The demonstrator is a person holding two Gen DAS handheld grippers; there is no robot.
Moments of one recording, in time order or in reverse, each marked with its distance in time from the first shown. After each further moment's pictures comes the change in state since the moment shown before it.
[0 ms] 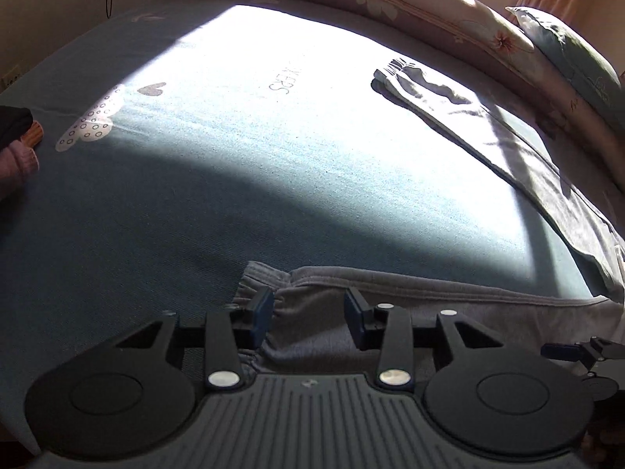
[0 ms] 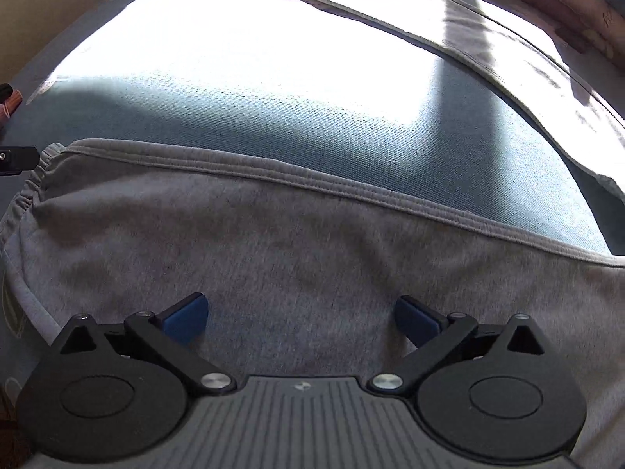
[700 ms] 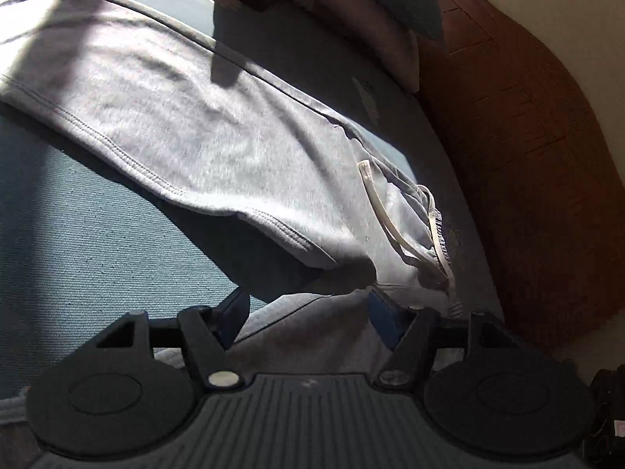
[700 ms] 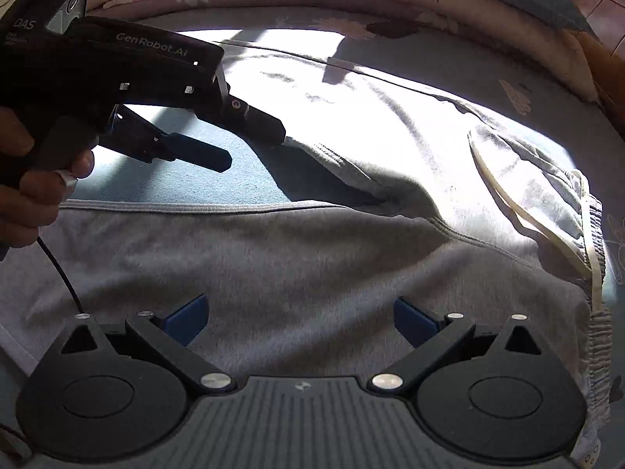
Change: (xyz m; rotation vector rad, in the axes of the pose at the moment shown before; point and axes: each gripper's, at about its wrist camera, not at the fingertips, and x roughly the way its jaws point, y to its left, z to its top) left arm 0.170 -0.397 -0.023 0.232 0.287 -0.632; right arm -0.115 -0.255 -0.081 0.166 -0.175 -0.163
